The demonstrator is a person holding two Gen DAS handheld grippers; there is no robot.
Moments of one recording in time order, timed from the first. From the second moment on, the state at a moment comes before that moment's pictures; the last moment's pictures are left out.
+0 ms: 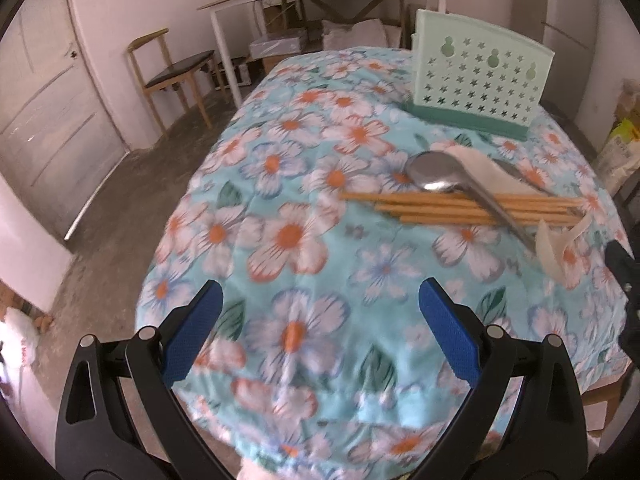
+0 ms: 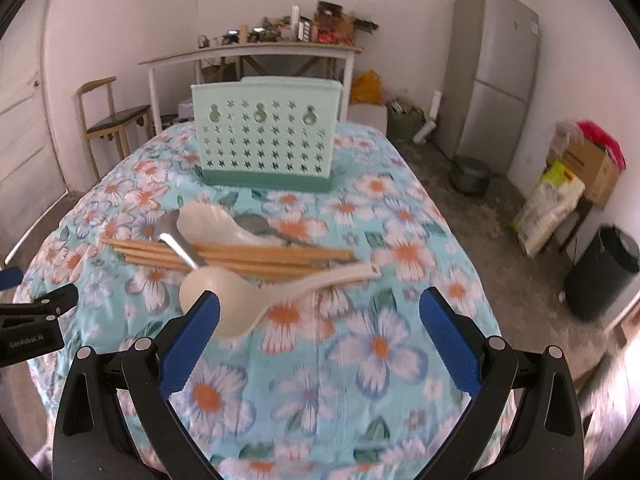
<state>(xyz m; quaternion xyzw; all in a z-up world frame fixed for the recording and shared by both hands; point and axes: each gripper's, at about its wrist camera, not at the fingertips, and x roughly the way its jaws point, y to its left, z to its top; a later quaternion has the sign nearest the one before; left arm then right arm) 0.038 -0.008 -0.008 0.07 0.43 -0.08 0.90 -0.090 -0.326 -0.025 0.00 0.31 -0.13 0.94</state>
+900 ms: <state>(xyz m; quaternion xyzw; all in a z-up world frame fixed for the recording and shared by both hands) 0.065 -0.109 -0.055 -0.17 0.51 -0.39 0.75 -0.041 -0.395 -0.041 0.07 0.30 -0.07 0.95</state>
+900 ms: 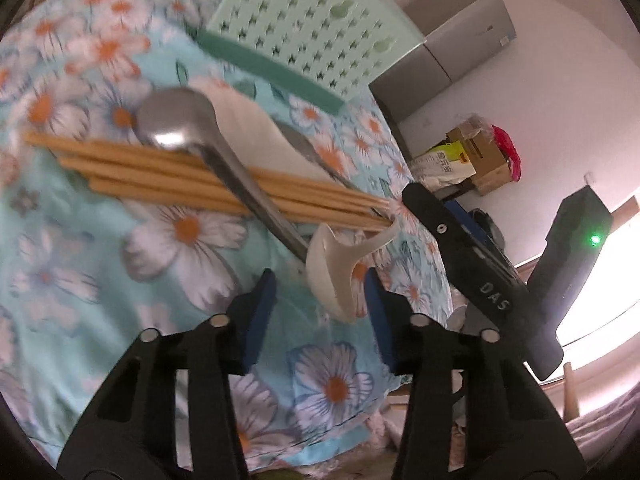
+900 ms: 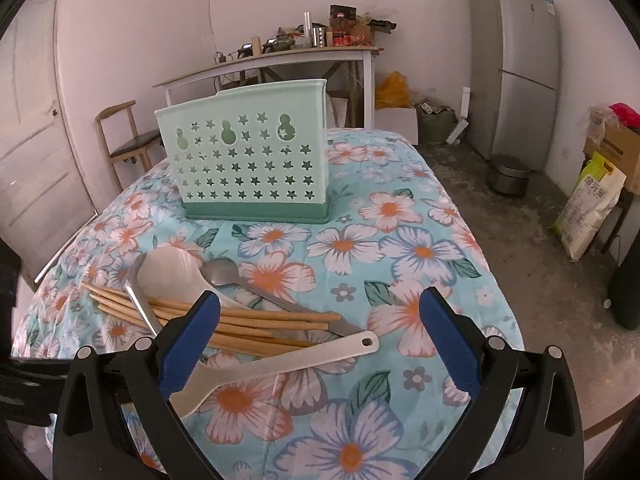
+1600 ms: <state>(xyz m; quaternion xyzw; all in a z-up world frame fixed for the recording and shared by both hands) 0.050 0.026 0.012 -0.23 0.39 -0.32 0.83 -0.058 -0.383 0.010 0.07 0.25 -0.06 0.97</state>
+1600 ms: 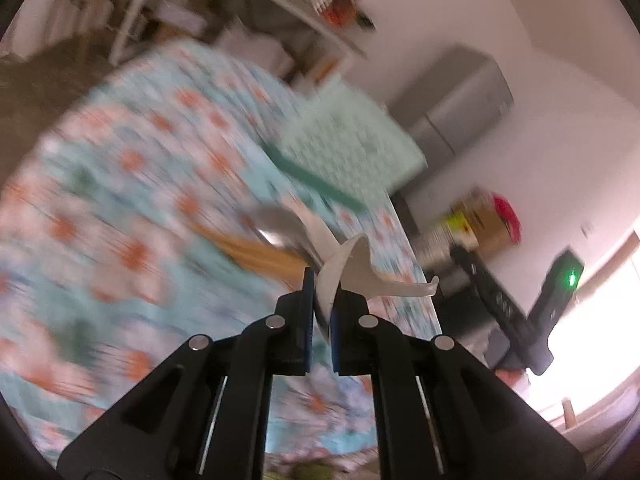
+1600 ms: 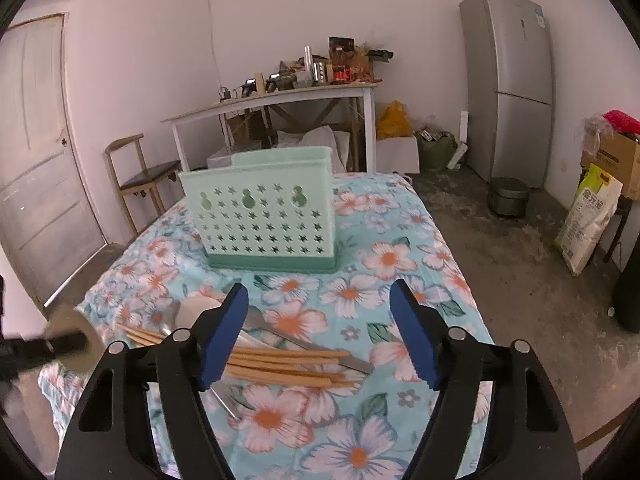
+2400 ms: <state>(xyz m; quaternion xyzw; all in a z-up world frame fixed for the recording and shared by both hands) 0.087 0.123 -0.010 -0.30 0.32 -0.23 0.86 0.078 -0.291 -0.058 0.10 0.52 0.21 0.82</state>
